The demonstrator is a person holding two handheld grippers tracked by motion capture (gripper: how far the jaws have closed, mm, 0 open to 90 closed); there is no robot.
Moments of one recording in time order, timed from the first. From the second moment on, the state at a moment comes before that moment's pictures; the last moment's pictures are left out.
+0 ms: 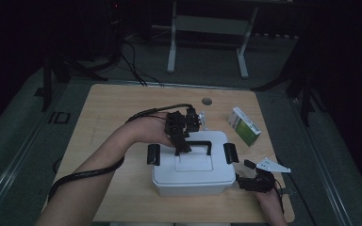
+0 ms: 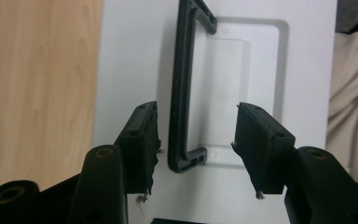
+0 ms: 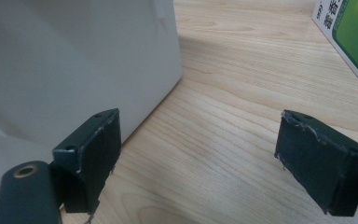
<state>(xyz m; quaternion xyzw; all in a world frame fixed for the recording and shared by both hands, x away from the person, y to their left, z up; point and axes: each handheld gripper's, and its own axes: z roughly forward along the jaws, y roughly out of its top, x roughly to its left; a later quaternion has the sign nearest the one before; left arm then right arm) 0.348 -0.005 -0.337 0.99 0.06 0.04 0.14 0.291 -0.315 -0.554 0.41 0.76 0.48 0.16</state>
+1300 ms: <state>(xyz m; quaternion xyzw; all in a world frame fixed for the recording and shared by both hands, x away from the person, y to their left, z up) 0.361 -0.040 -0.357 1.00 0.04 0.00 0.06 0.291 -0.315 -0.553 0.40 0.76 0.49 0.15</state>
